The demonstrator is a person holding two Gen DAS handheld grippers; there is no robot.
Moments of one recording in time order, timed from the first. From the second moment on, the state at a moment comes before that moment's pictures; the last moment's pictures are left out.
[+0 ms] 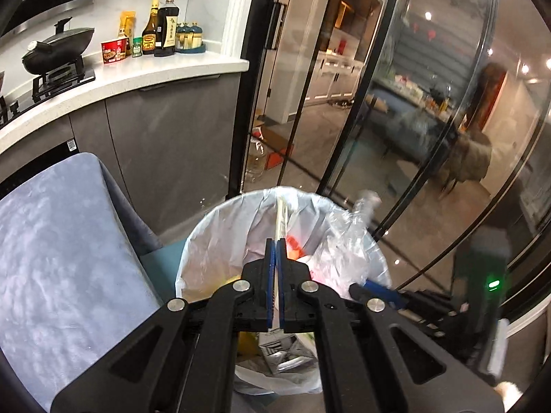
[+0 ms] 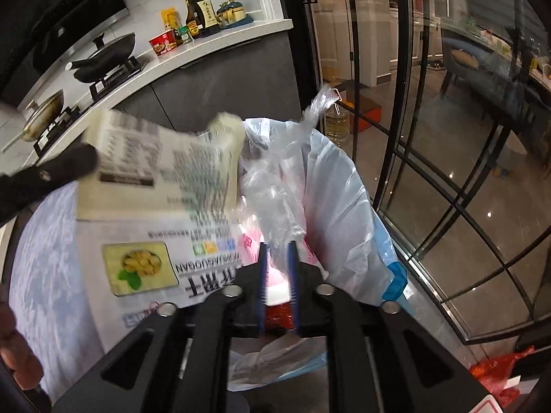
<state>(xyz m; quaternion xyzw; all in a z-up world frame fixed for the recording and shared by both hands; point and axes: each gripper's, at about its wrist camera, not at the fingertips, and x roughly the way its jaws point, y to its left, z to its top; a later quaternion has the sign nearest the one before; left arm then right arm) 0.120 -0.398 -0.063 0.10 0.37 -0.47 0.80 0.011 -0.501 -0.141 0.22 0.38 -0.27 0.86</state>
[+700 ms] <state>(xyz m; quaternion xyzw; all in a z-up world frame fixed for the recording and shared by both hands) 0.112 -0.312 -0.051 0.11 0.34 -0.36 0.86 -0.018 -0.452 -0.077 0.23 0.29 -0.25 0.90</state>
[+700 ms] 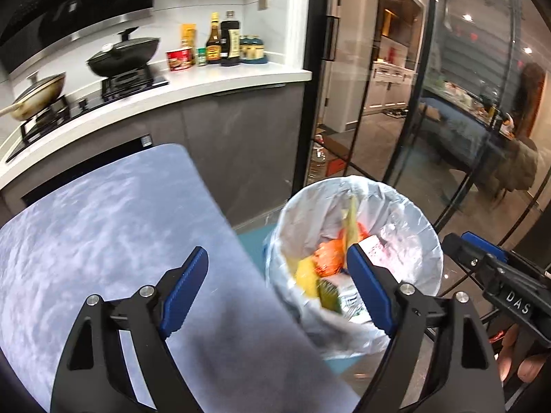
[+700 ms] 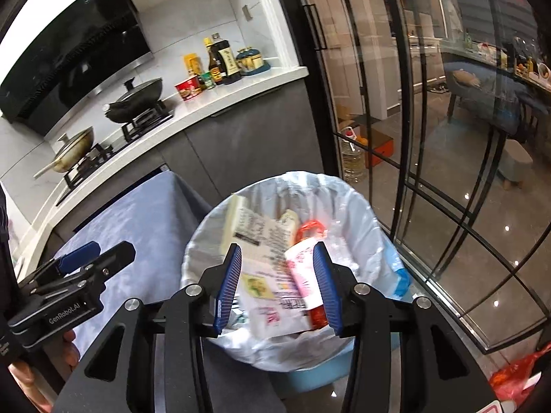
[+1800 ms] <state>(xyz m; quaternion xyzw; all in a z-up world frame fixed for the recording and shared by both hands) 0.078 -0.256 -0.057 0.12 0.38 -0.31 0.87 -0.038 -0.376 -0.062 0.18 0.32 -0.30 0.88</state>
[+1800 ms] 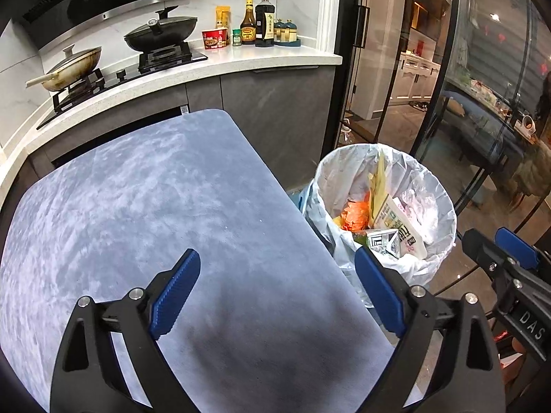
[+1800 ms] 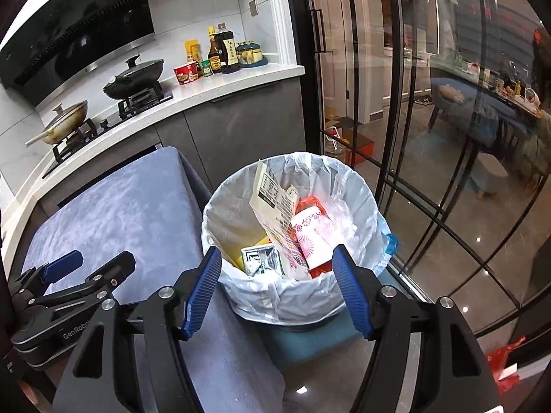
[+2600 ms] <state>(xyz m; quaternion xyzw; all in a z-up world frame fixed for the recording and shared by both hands) 0.070 -0.268 -0.076 0.13 0.41 -0.29 0.85 -0.047 -0.384 -0.076 0.16 0.33 -0.32 0.87</state>
